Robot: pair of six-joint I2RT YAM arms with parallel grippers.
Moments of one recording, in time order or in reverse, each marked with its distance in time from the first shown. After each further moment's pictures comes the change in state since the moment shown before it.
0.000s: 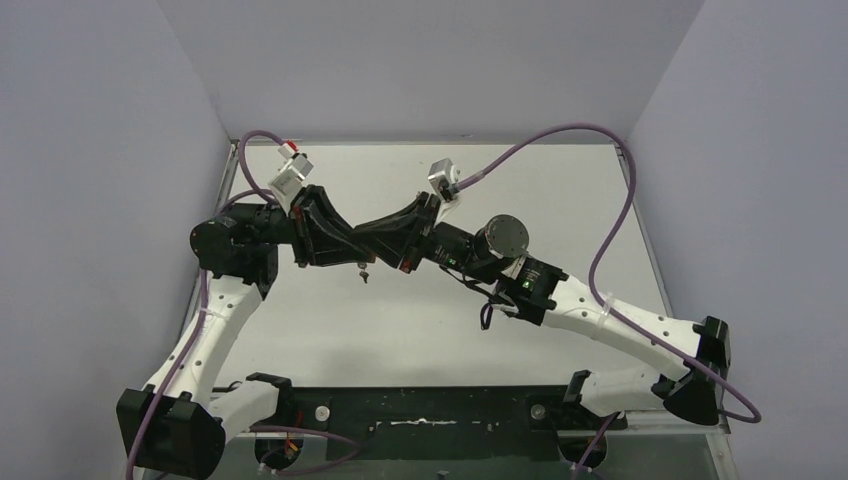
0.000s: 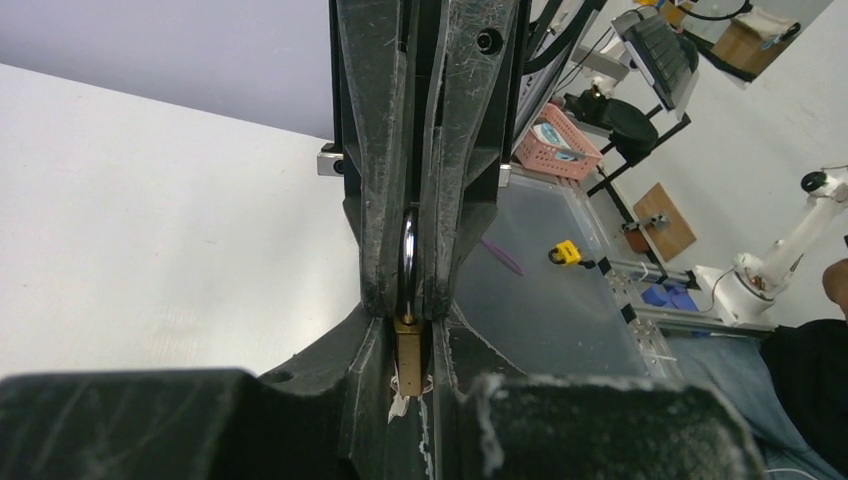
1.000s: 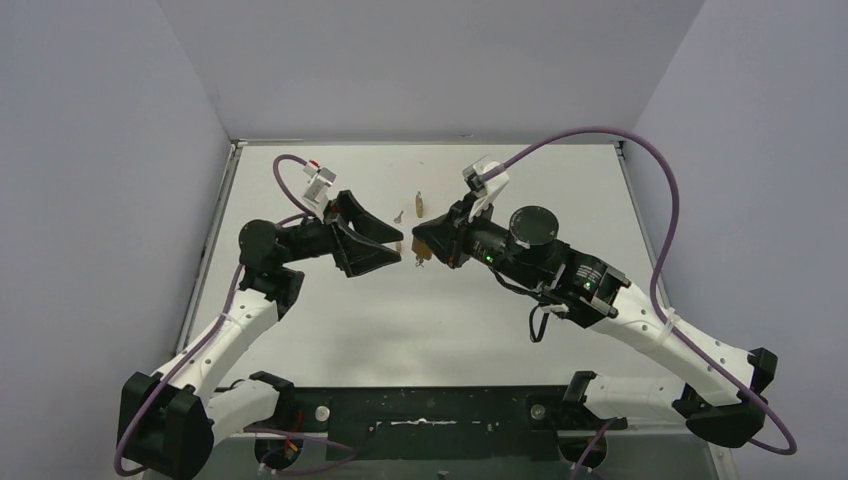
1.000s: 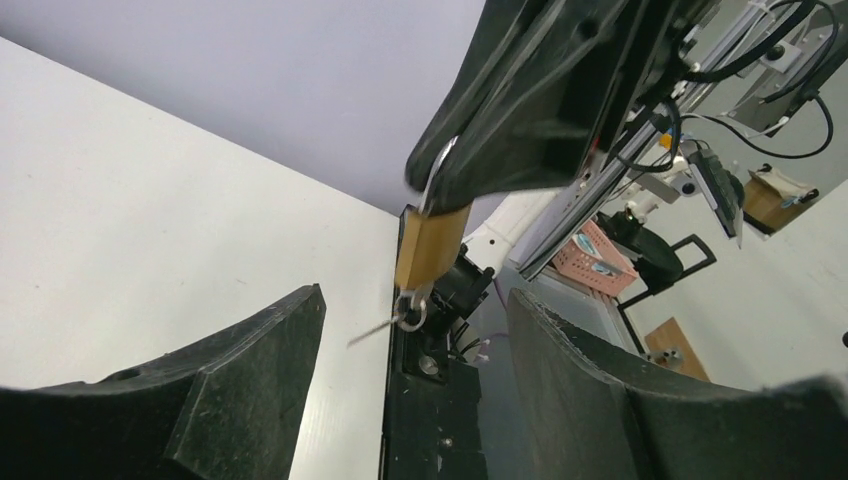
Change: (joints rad) left arm -0.154 -0.021 -0.216 -0.245 -0.389 0.337; right arm -0.051 -0.190 0.109 -0.712 0.294 -0.104
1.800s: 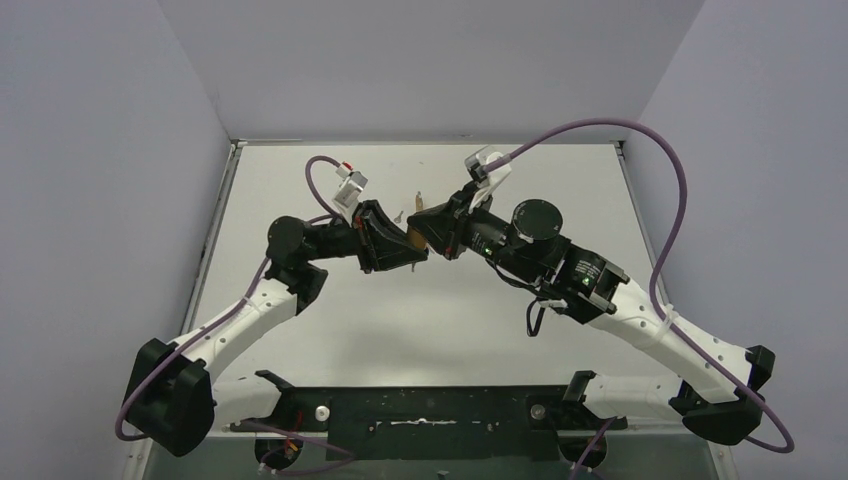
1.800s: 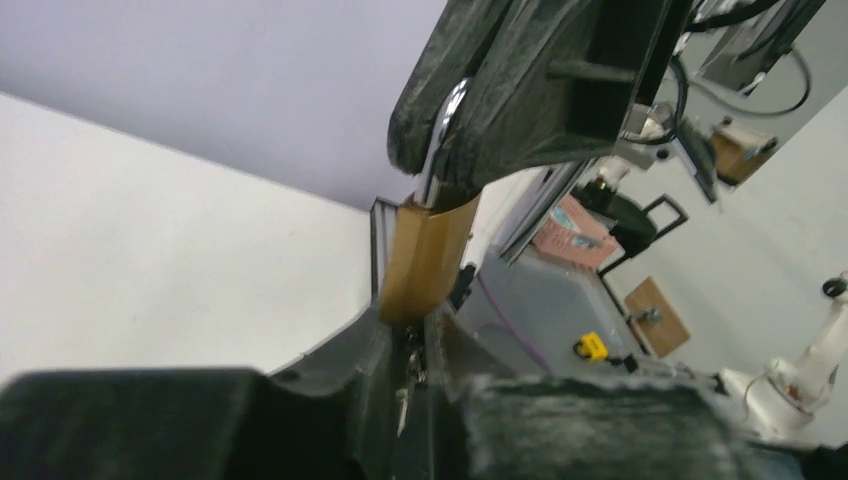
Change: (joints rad) left arm -0.163 0.128 0.041 0.089 -0.047 0.045; right arm -0.011 0.021 0.060 0.066 -0.011 0.015
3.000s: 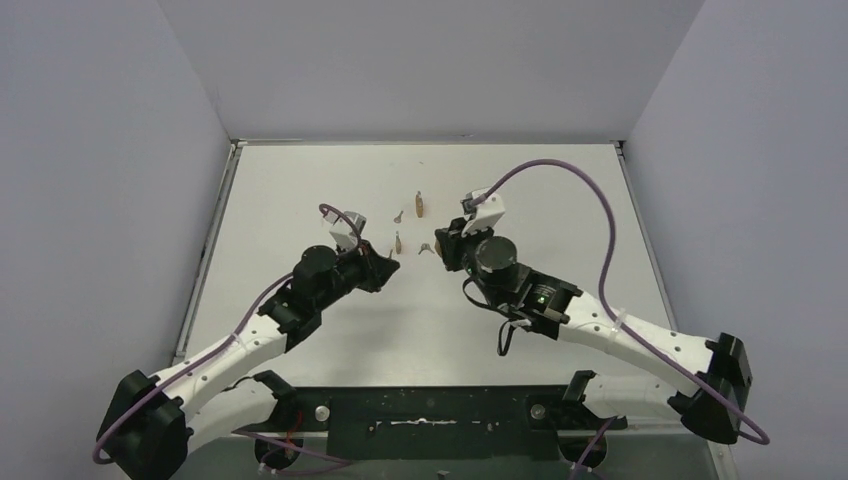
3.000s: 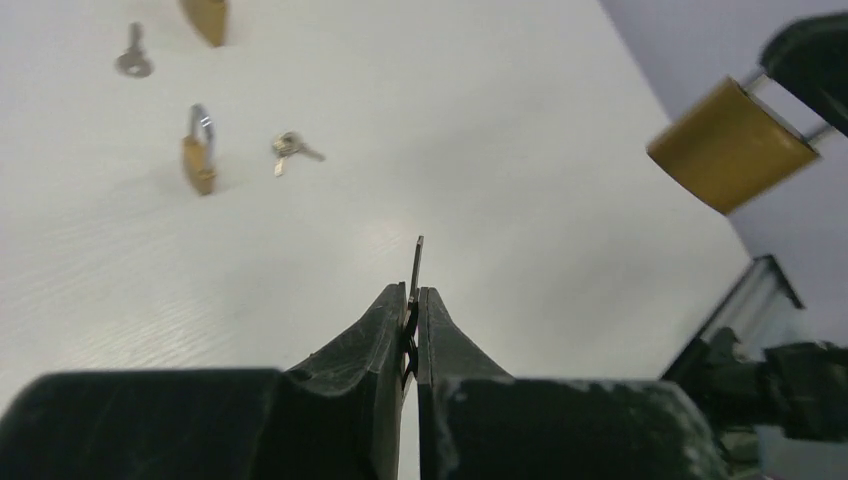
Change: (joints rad) left arm -0.111 -0.209 -0.223 -0.691 -0.821 0.399; right arm -0.033 -0.022 -0.368 0.220 0.411 -0.026
